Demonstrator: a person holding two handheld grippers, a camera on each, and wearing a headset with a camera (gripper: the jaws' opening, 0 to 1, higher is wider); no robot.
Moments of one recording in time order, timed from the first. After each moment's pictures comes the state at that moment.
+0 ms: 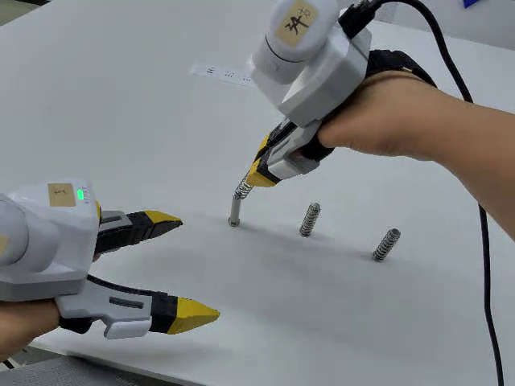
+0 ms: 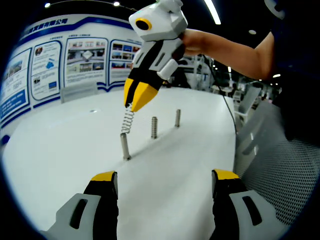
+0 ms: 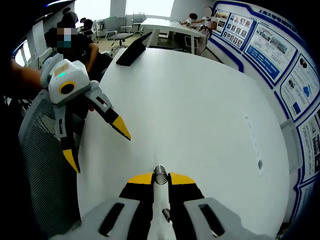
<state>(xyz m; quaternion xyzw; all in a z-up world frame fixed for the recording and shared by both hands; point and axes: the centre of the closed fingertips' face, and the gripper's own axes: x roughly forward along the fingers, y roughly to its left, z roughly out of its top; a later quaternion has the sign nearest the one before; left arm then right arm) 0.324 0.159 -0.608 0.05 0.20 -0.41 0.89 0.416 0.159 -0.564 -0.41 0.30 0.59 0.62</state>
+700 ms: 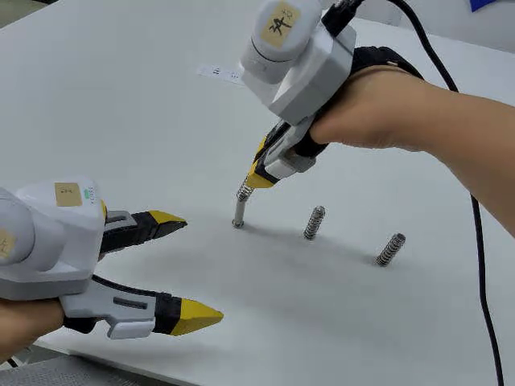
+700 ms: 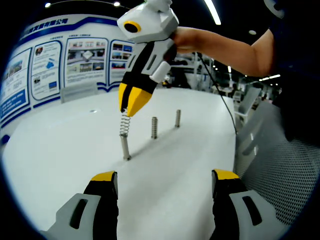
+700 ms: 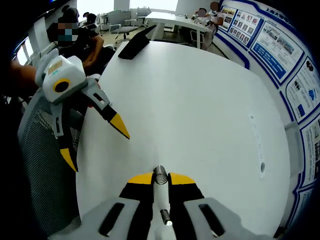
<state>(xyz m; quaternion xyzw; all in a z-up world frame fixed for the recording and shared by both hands) 0.325 0.159 -0.608 0.05 0.20 -0.41 0.89 0.422 0.166 -0.574 -0.43 0.32 0.59 0.60</state>
